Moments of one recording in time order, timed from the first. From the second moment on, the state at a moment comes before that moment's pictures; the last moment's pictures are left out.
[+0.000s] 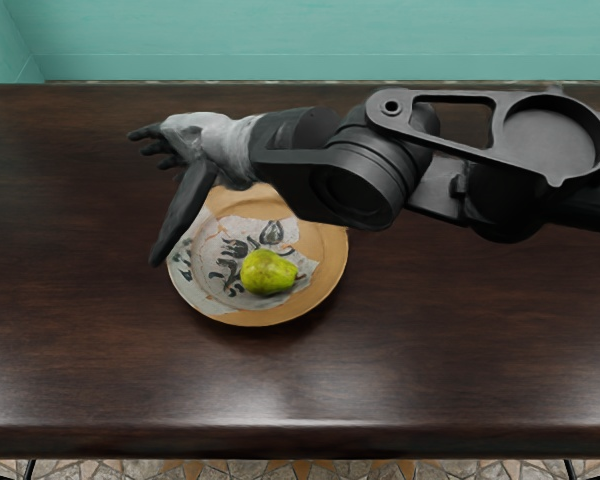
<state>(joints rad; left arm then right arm) -0.04 0.00 0.46 -0.12 -0.02 -0.33 0.08 1.46 -0.18 0.32 1.53 -0.19 -0.28 -0.61</state>
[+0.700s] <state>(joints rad) -0.03 0.00 0.46 -0.13 -0.01 -0.33 0.08 1.00 -0.49 0.70 1.54 0.15 0.50 -0.61</state>
